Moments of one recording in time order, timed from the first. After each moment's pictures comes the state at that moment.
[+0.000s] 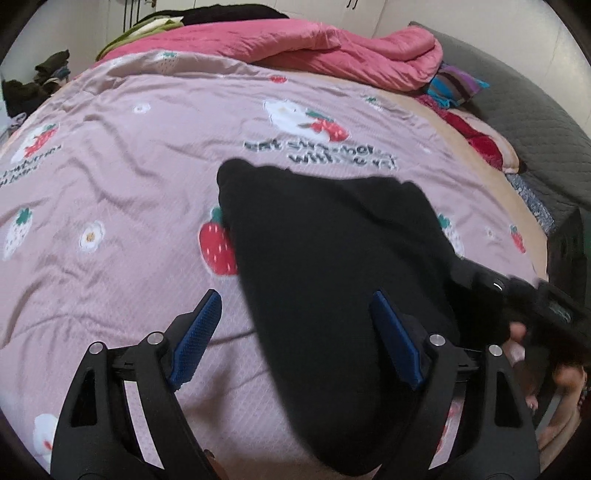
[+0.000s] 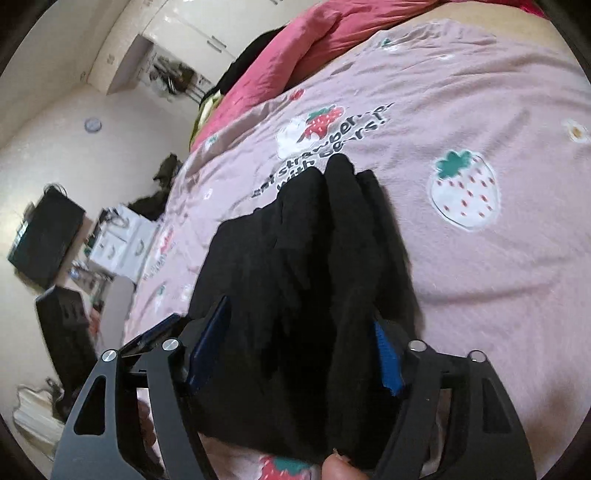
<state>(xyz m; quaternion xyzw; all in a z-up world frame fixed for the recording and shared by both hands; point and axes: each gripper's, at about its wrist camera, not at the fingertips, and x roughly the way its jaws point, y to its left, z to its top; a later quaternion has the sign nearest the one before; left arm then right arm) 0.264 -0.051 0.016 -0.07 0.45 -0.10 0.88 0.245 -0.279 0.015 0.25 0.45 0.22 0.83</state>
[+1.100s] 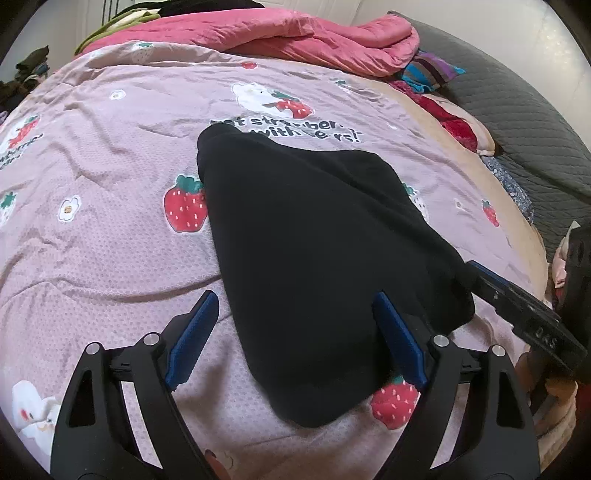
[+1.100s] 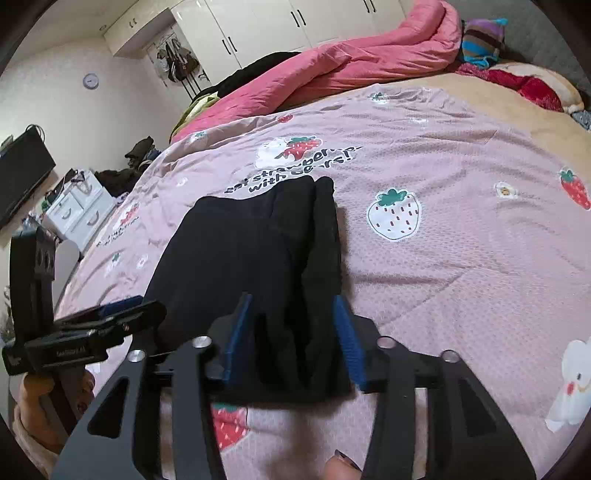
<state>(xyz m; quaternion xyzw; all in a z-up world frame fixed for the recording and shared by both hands) 0.233 -0.070 0.015 -0.07 0.46 -0.14 0.87 0.173 -0.296 0.039 0.12 0.40 0.14 0.90</state>
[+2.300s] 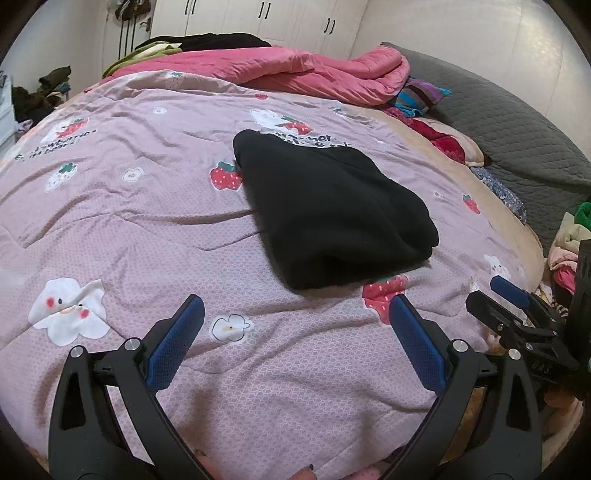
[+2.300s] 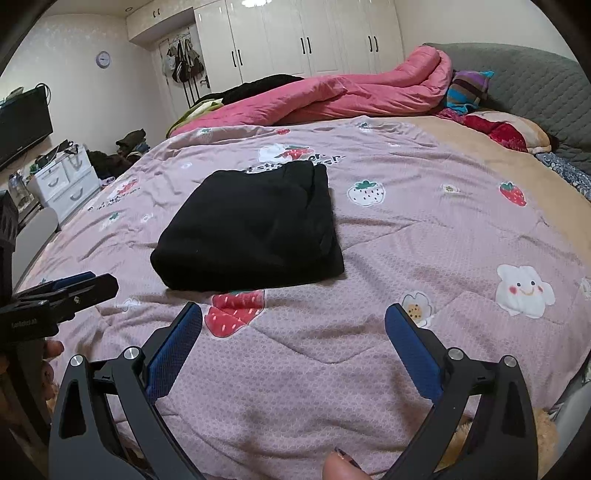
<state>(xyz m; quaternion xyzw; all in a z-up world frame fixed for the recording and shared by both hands) 0.108 -0.046 0.023 -0.07 0.39 -0.12 0.91 0.055 -0.272 0.032 0.04 0.35 0.10 0.93</state>
